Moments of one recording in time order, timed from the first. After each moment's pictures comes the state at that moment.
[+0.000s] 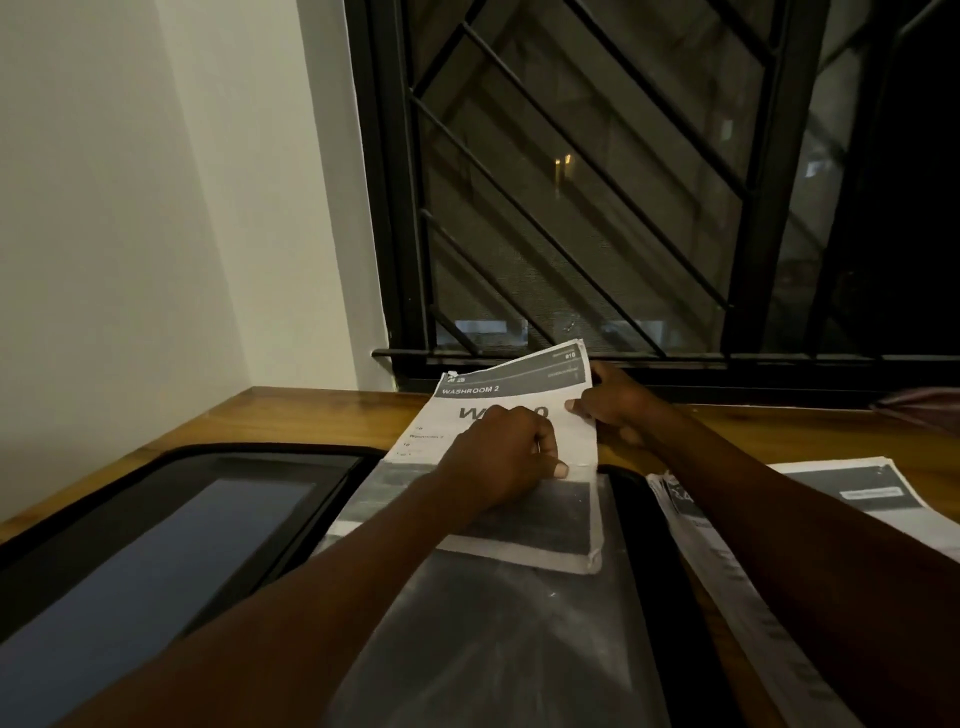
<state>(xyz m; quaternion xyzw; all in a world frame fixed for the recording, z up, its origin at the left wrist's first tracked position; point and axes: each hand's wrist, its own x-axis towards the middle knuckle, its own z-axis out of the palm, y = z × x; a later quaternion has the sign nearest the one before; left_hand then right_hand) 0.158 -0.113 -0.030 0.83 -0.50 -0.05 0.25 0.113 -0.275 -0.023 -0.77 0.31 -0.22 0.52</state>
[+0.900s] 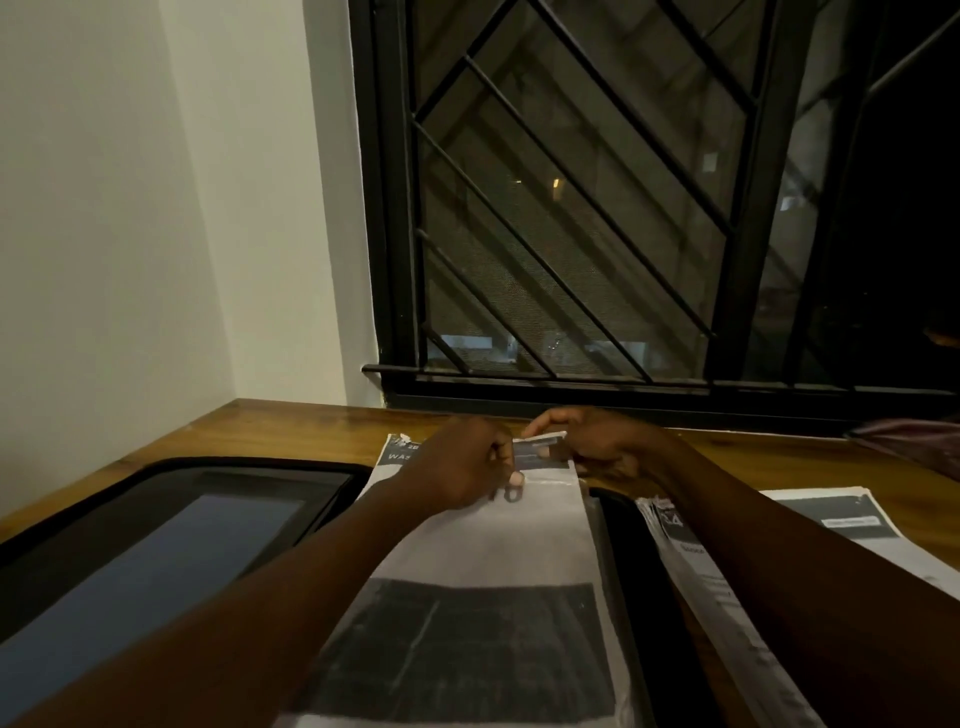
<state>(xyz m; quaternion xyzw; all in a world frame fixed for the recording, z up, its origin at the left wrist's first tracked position) 0.182 -0.093 -0.025 0.80 -0.55 -0.01 0.25 0.098 -0.266 -0.018 -0.83 0.22 -0.04 0.52</state>
